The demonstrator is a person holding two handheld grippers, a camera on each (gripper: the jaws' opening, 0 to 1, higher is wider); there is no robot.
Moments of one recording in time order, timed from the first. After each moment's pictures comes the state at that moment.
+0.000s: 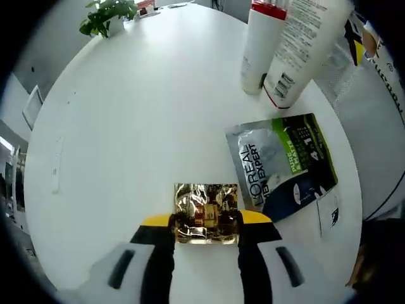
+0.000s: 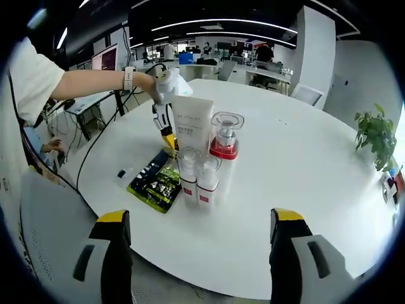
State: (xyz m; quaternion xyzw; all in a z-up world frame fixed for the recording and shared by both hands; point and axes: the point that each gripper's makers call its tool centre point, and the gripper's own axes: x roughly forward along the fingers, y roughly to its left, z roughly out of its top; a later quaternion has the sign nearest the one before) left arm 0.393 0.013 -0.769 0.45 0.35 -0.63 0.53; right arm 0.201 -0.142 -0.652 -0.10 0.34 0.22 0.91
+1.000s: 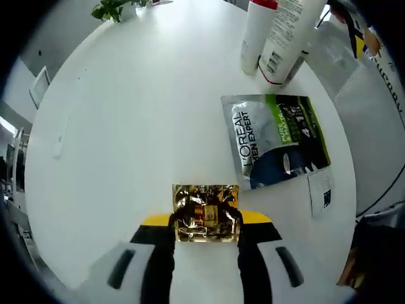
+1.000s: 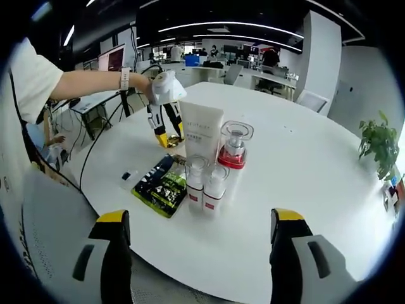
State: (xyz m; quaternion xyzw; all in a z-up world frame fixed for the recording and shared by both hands) left arm 0.384 0.059 -0.762 0.45 0.39 -0.60 0.53; right arm 0.207 -0.132 -0.646 -0.11 0.32 0.24 0.91
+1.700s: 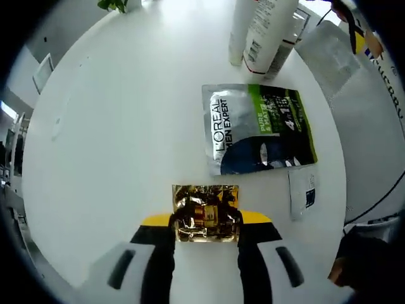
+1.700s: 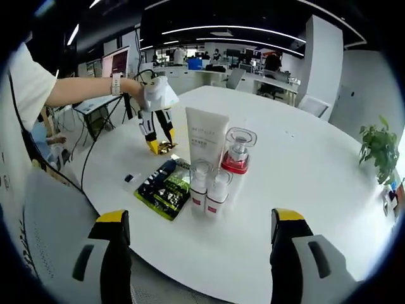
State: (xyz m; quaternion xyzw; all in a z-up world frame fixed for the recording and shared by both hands) left arm 0.341 0.076 -0.752 0.44 0.42 -0.58 0.54; right arm 0.204 -0.126 -0.640 -0.12 0.31 0.25 0.91
